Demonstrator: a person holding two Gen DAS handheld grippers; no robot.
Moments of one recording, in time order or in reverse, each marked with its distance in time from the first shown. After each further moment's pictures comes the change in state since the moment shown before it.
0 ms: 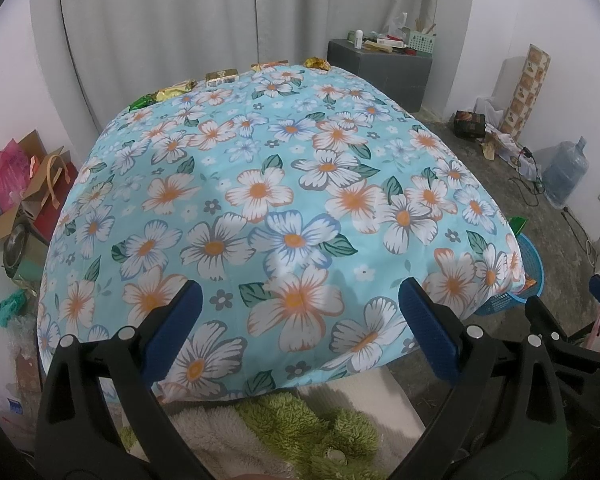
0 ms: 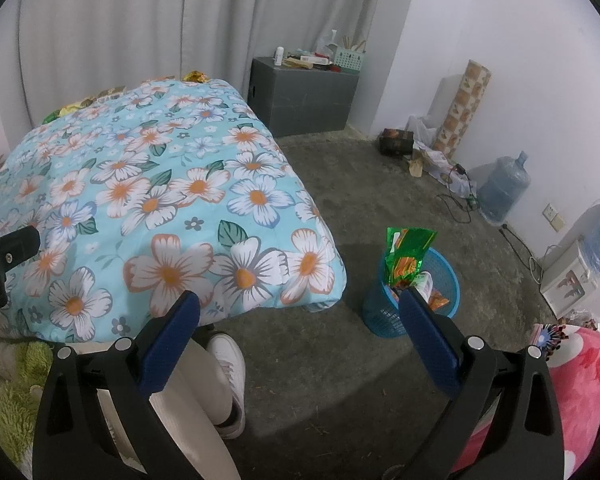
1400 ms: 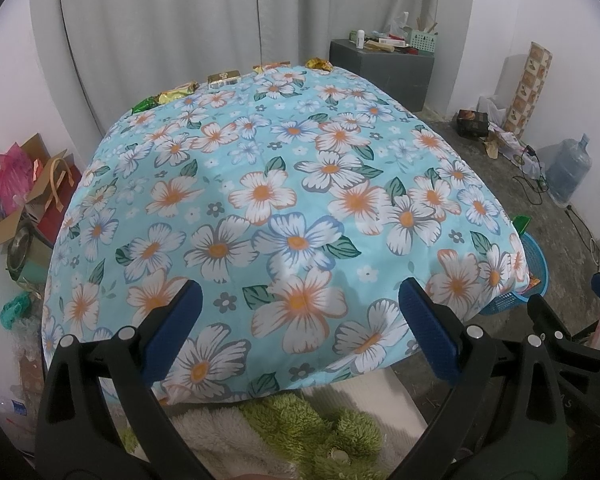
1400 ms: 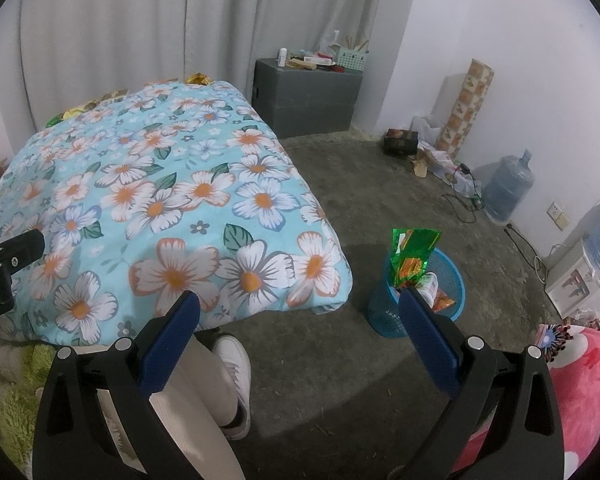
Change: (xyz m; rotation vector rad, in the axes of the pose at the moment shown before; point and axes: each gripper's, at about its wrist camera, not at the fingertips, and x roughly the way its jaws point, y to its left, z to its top) left arm 0.001 0.001 0.000 0.003 0.001 0.003; right arm -0.002 0.005 0.000 0.007 -0.002 0.006
